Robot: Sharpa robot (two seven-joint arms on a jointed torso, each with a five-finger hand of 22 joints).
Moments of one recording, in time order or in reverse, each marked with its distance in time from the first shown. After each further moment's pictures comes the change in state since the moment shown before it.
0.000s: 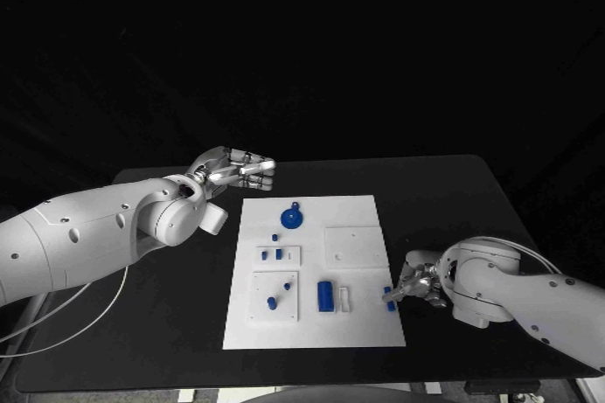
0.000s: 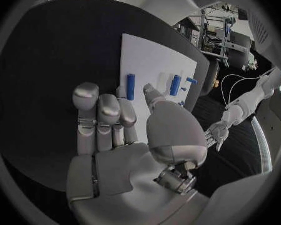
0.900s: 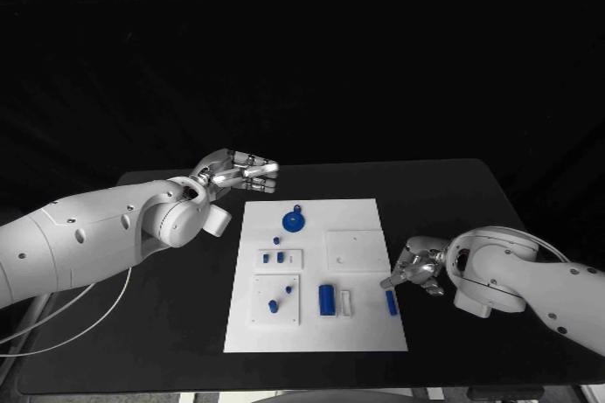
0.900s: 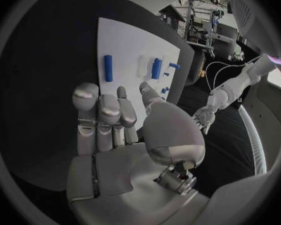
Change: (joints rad) left arm 0.000 0.002 0.000 -0.004 0.001 0.000 0.001; left_hand 0.000 0.000 -0.005 -0.005 0.000 0.000 0.000 0.000 0.000 0.004 -0.004 0.000 0.000 0.000 0.000 0.000 0.000 0.000 0.000 0.000 0.000 0.000; right arm 0.058 -0.029 0.006 0.019 0.093 -0.038 0.097; right_hand 0.041 0.054 -0.061 -0.088 0.074 -0.002 -0.002 0.000 0.002 0.000 0.000 0.000 0.000 0.000 0.000 0.000 0.000 0.000 0.000 0.000 0.005 -0.001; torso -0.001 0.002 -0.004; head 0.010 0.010
